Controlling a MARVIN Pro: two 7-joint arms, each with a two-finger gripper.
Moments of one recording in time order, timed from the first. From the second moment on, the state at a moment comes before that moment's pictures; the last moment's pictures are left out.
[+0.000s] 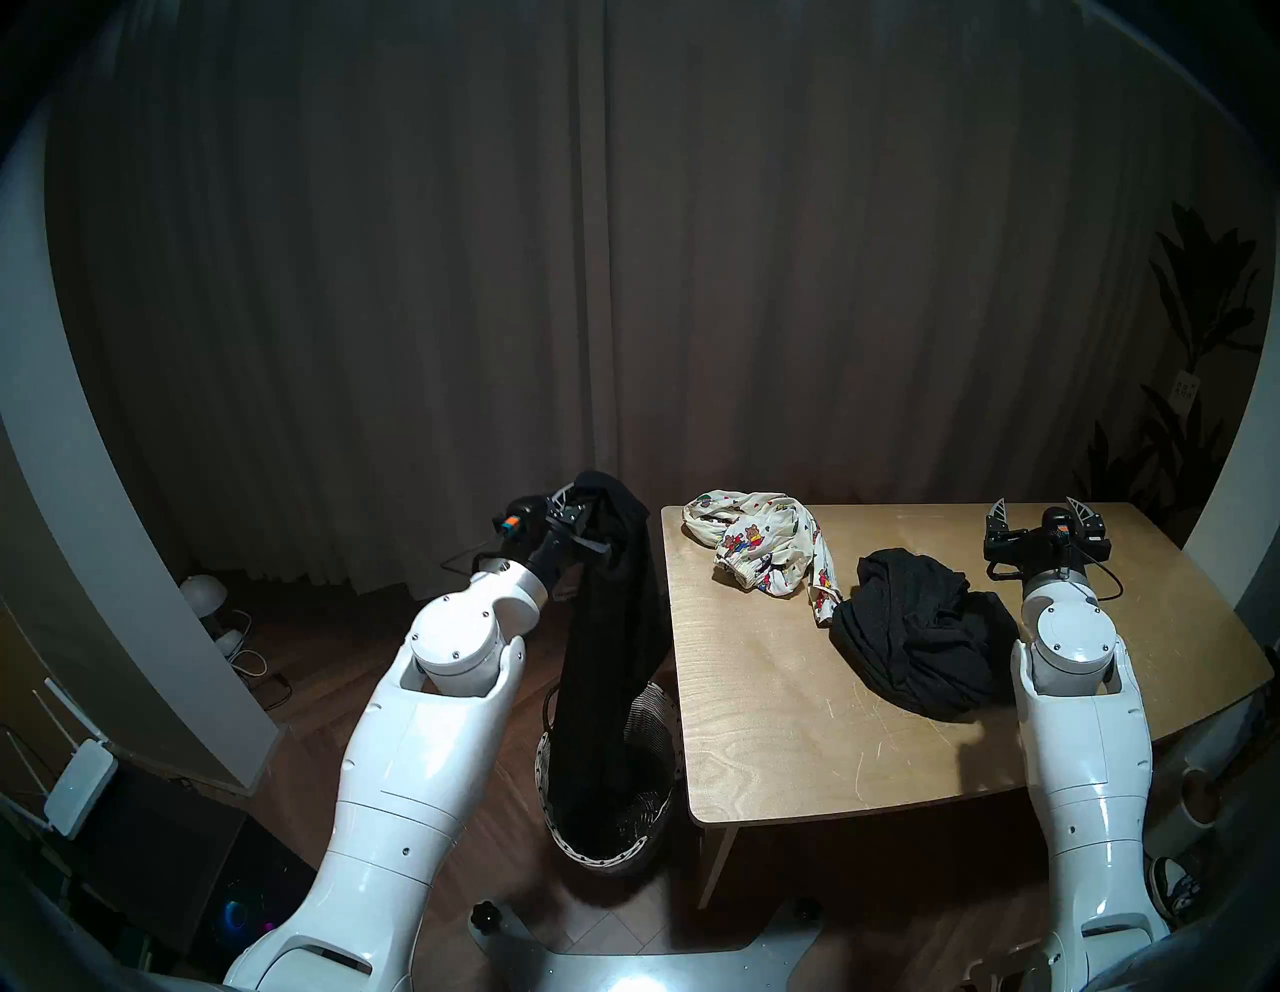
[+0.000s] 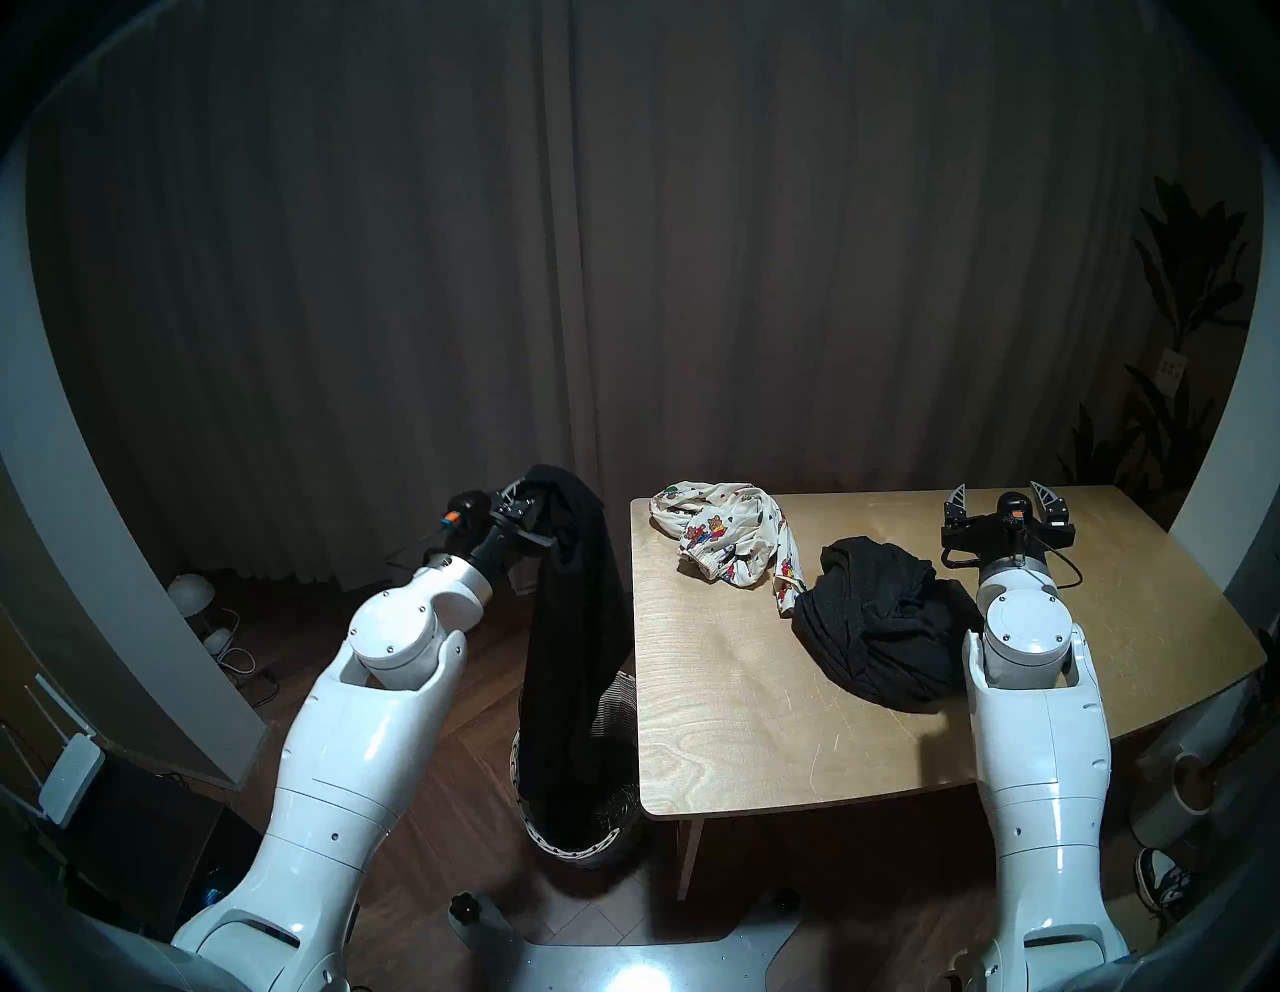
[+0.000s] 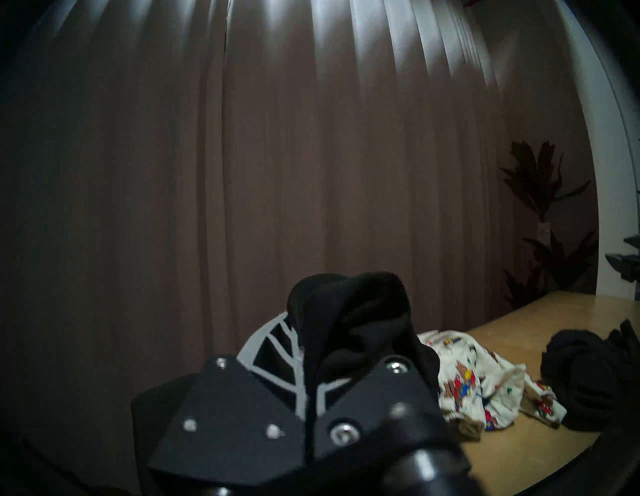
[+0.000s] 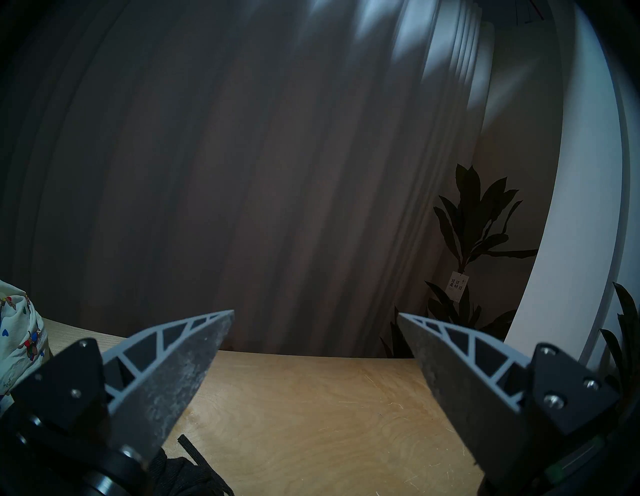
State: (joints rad) left arm 1.42 -1.46 -1.42 -1.47 -0.14 -0.05 -0.24; right arm -1.49 -1.25 1.90 -1.54 -0.08 0.05 -0.09
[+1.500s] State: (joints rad) left arm 1.36 -1.47 -1.37 -1.06 0.00 -0.14 -0.17; right arm -1.49 -1.25 1.90 -1.54 -0.07 0.05 -0.09
